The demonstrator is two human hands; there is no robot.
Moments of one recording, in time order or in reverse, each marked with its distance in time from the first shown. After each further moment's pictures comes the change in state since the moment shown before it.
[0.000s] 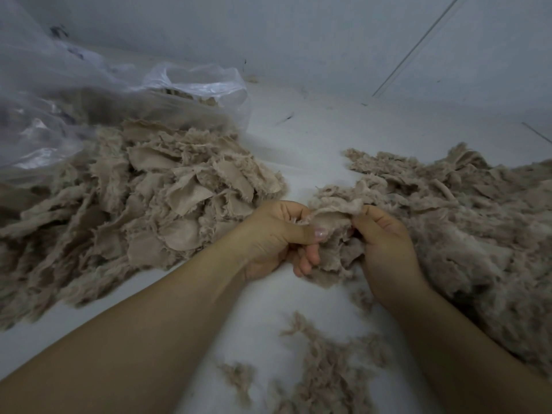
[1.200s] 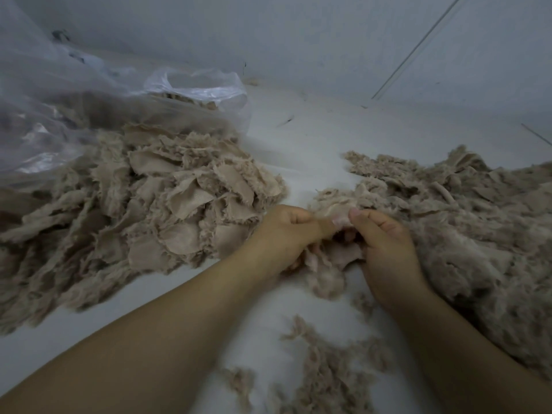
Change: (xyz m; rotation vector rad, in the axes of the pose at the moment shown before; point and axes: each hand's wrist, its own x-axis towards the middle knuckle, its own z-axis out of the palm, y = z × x) left_hand 0.000 0.001 0.017 0.327 0.255 0.113; right_hand 0.005 0.002 0.000 -0.028 0.027 -0.026
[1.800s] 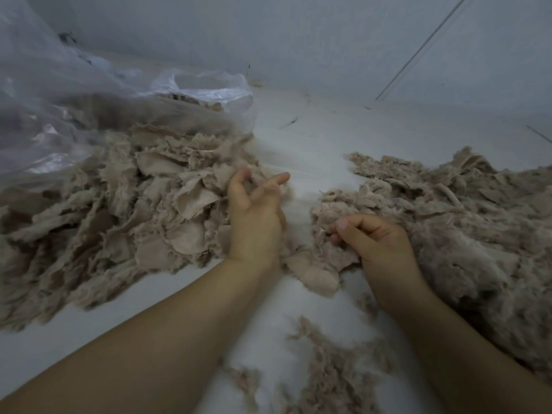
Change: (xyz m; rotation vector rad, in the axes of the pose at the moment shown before) left_hand 0.010 -0.003 -0.010 -0.481 0.542 0.171; right_hand -0.004 -0.001 0.004 -0.081 -0.117 -0.082
